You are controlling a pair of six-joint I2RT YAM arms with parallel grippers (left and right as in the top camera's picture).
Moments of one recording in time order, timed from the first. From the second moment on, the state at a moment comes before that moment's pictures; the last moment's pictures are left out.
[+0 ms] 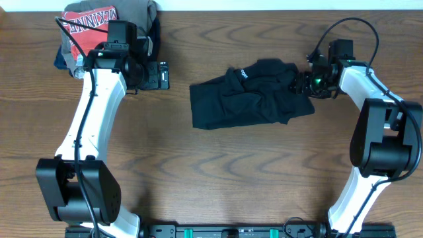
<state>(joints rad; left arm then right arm) -0.05 1.74 1.50 -0.93 0.12 -0.08 -0.08 2.11 1.41 -0.61 -0.41 0.05</state>
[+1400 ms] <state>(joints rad) -0.05 1.74 1.50 -0.93 0.12 -0.07 -0.03 1.98 1.91 -1.03 -0.56 -0.12</state>
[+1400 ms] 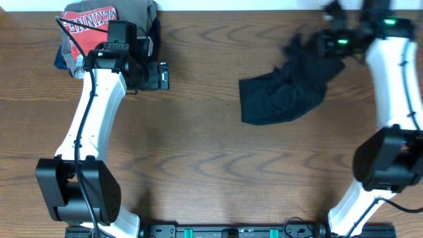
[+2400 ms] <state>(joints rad) -0.05 1.74 1.50 -0.90 0.12 -0.05 0.46 2.16 1.80 -1.10 -0.31 0.02</state>
